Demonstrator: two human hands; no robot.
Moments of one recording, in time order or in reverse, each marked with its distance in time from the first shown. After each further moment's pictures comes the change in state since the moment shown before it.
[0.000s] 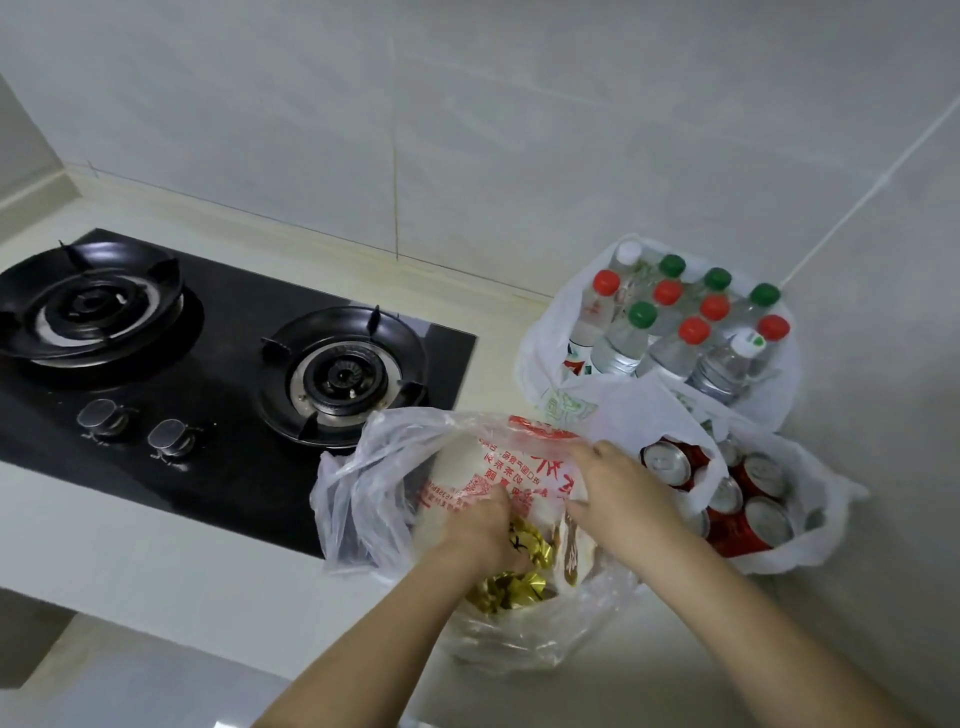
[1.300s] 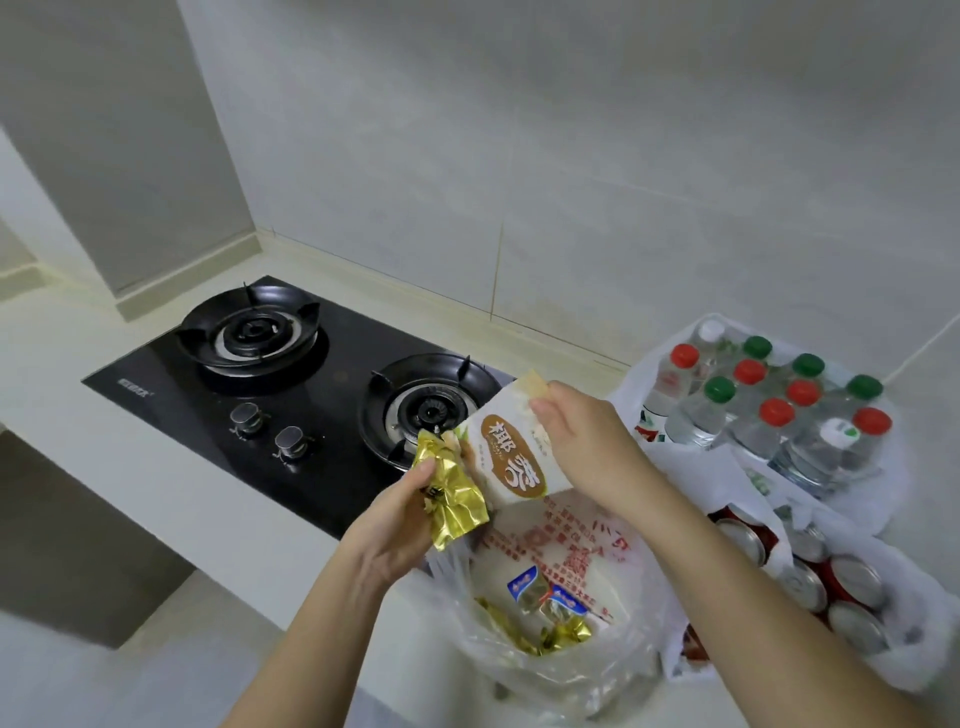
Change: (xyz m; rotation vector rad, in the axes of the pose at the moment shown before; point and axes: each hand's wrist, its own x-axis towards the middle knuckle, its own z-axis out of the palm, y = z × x) left_hand -0.099 -0.078 -0.083 -1.947 0.276 0.119; right_hand 0.020 -0.089 -0.070 0.527 0.230 -0.439
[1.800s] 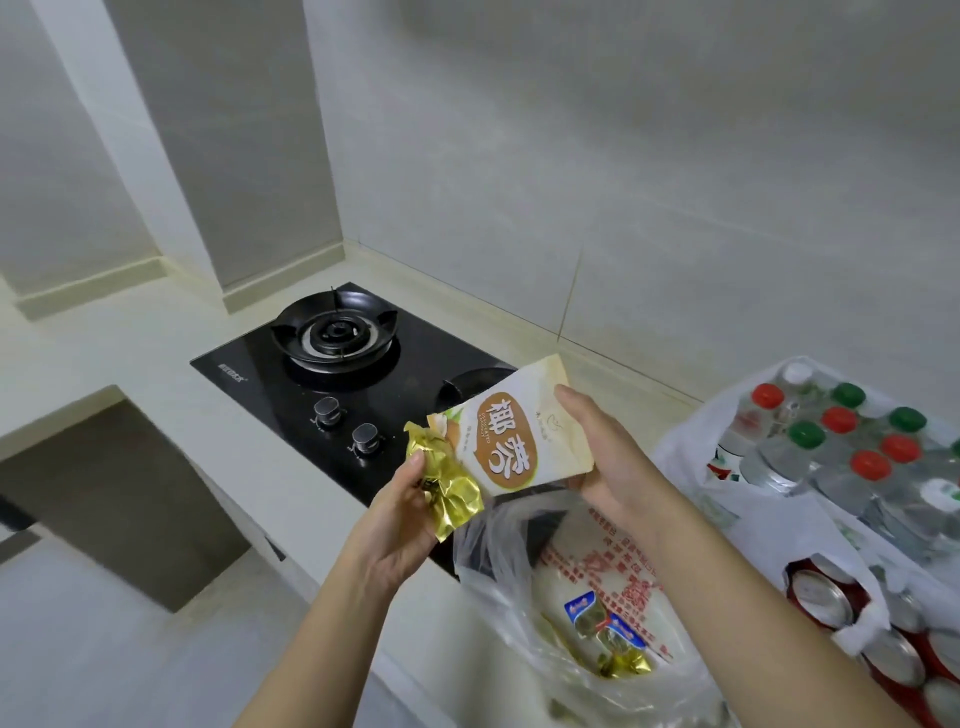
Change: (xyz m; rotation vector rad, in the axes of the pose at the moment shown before) left_hand -0.052 0.038 -0.026 -0.224 0.108 0.182; right_hand 0.012 -0.048 0.037 1.054 -0.283 0.337
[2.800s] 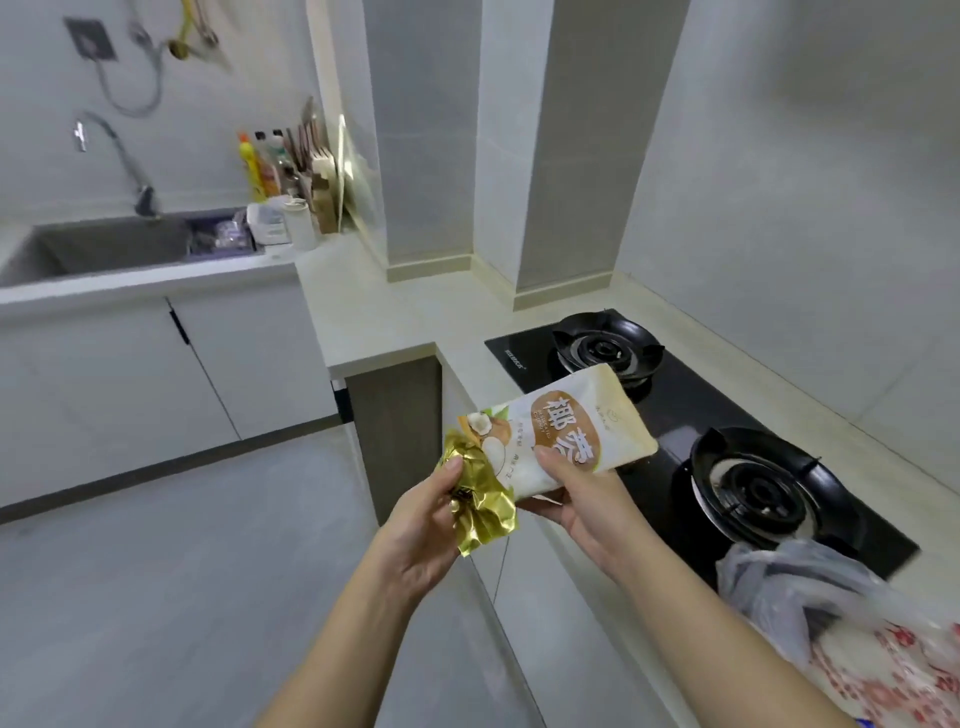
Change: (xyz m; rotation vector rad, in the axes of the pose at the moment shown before) left_hand -0.195 0.133 -0.153 -0.075 0.289 0.357; right_hand -0.009 0.098 0.282 0.067 -0.324 0.082
